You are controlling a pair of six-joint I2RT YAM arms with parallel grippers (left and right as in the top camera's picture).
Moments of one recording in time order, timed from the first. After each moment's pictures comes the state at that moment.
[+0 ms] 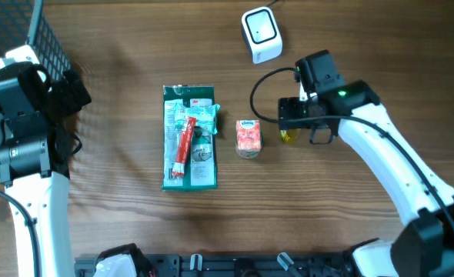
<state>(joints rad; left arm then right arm) 0.26 1.19 1.17 -0.62 -0.22 -0.09 0.35 1.59 1.25 -0.89 0.03 0.30</state>
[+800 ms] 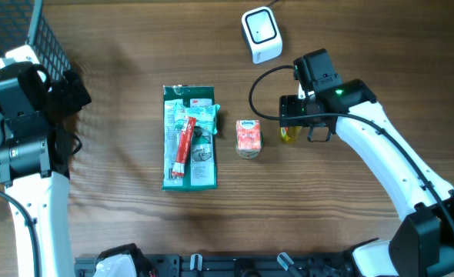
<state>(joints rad) 0.26 1.19 1.17 -0.62 -0.22 -0.09 0.35 1.60 1.25 -0.86 0.04 0.31</state>
